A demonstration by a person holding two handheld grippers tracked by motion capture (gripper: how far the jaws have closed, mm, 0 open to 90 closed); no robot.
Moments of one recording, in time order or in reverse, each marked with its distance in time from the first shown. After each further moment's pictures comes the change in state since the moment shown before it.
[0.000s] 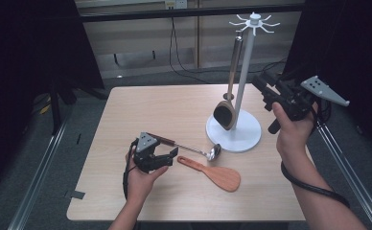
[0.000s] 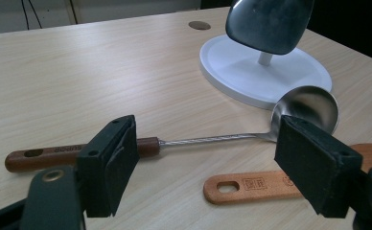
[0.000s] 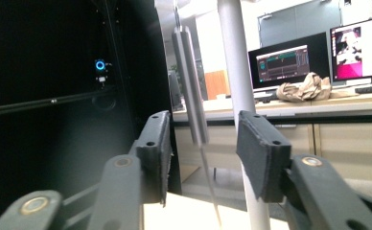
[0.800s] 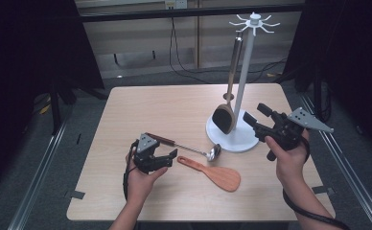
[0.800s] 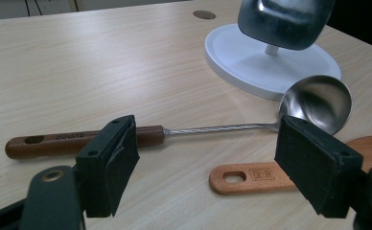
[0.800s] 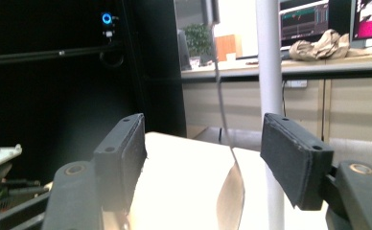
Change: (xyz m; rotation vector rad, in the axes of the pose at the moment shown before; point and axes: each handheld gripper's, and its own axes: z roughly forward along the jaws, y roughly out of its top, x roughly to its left) left arm 0.003 -0.006 0.003 0.024 0.010 -0.009; right arm 0.003 -0.066 -0.032 0.149 0.036 -0.023
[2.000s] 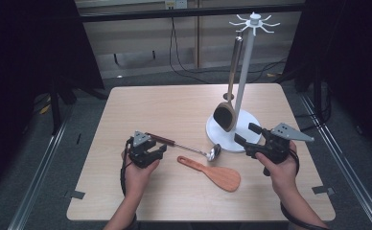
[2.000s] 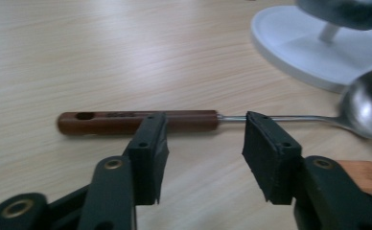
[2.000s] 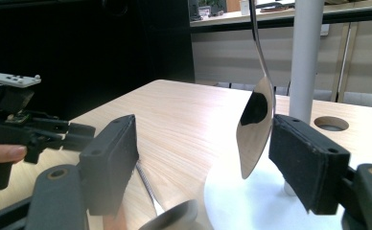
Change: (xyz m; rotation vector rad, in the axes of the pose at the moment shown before) left arm 0.037 -0.006 0.013 0.070 0.106 -0.025; right arm 0.003 -0.049 0.002 0.183 0.034 0.007
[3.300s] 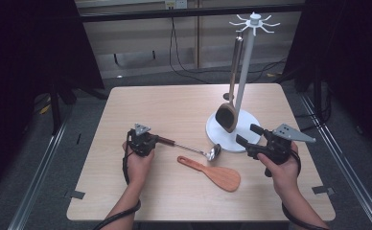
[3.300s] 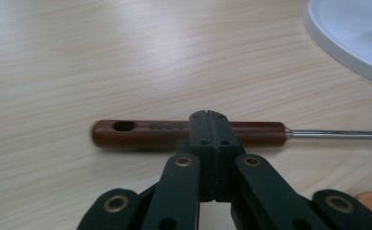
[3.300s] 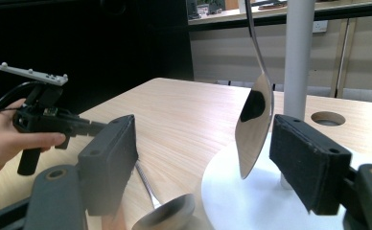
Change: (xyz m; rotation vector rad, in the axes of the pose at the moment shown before) left arm 0.013 0.007 0.034 0.064 0.048 -0.021; right arm -0.003 -0.003 -0.003 0.004 -0.005 0.013
